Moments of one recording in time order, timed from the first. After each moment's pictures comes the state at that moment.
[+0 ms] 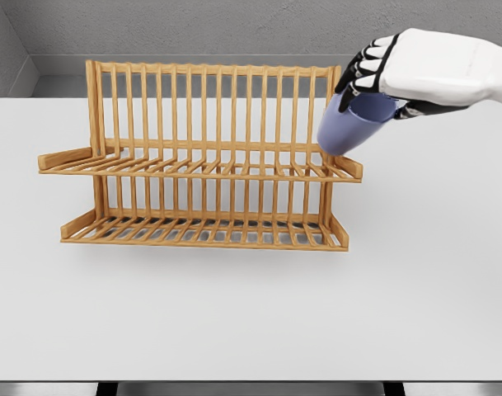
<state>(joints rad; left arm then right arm) 0.02 0.00 -0.10 -0.01 -0.10 -0.12 -0.11 -0.86 -0.93 0.53 -1.75 0.20 -0.59 0.61</state>
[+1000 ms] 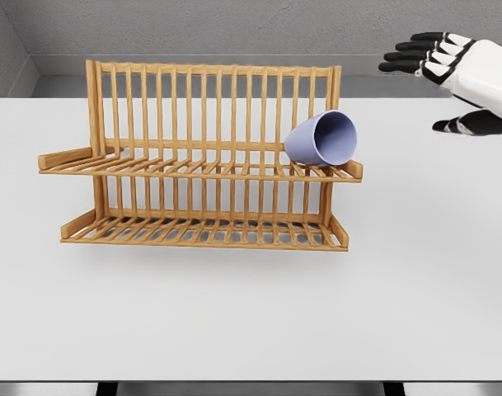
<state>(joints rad) 0.02 0.00 -0.10 -0.01 -0.10 -0.12 -0.11 -0.43 -0.79 0.01 -1.75 0.19 -0.61 0.61</state>
